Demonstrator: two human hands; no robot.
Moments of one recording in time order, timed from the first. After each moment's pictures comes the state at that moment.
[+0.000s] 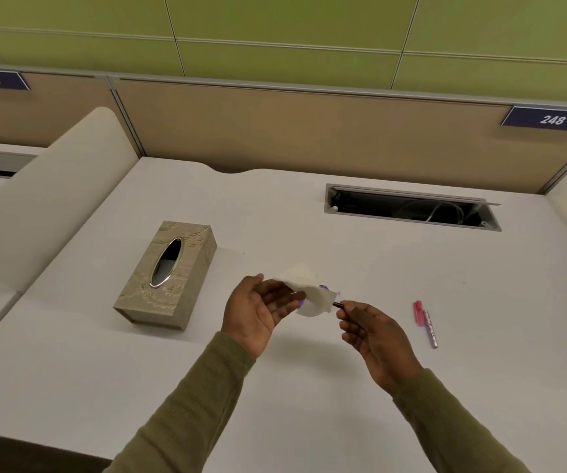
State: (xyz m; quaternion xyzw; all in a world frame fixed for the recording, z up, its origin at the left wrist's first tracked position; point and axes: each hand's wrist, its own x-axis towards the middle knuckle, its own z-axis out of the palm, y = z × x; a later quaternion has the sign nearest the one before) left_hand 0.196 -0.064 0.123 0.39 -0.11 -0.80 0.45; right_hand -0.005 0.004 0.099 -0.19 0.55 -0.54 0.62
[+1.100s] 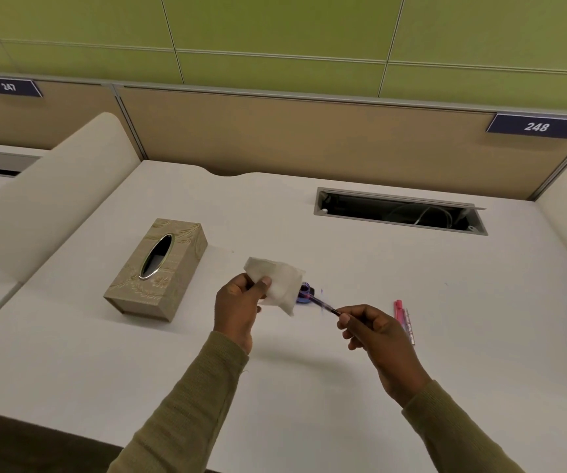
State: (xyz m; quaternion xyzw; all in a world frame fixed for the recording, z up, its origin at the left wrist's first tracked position) left_hand 0.160 -0.037 0.131 0.59 -0.34 -0.55 0.49; right_hand -0.050 0.042 0.115 -0.37 0.61 -0.47 0.51
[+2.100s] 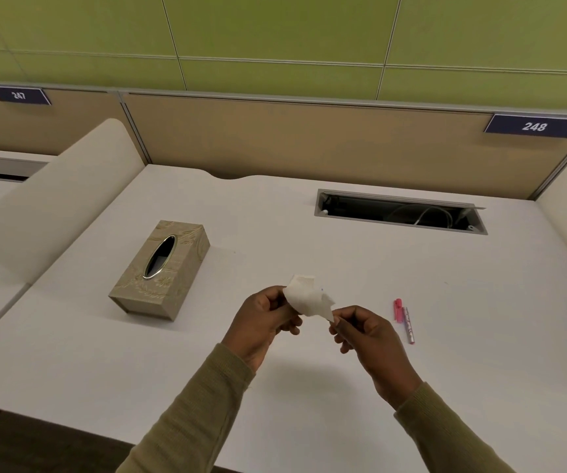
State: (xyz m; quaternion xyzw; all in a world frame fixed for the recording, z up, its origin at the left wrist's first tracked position) left_hand 0.148 -0.004 0.138 0.45 -0.44 -0.67 0.40; right_hand -0.040 0.051 0.119 -0.42 0.61 -0.46 0.49
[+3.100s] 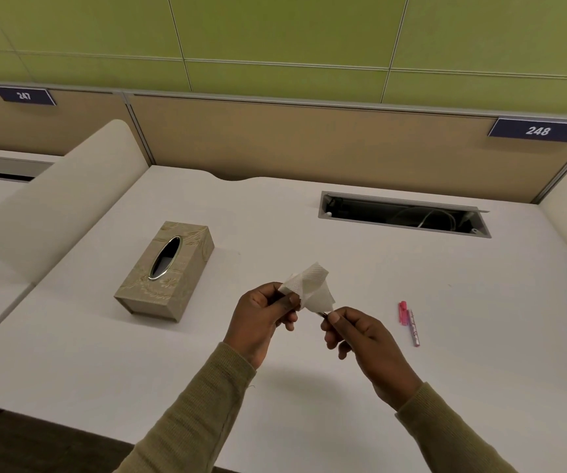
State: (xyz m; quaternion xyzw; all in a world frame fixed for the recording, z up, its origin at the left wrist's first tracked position) left_hand 0.157 -0.007 0.142 0.42 -0.42 -0.66 0.46; right_hand -0.023 0.051 0.135 -0.47 0.56 -0.43 0.53
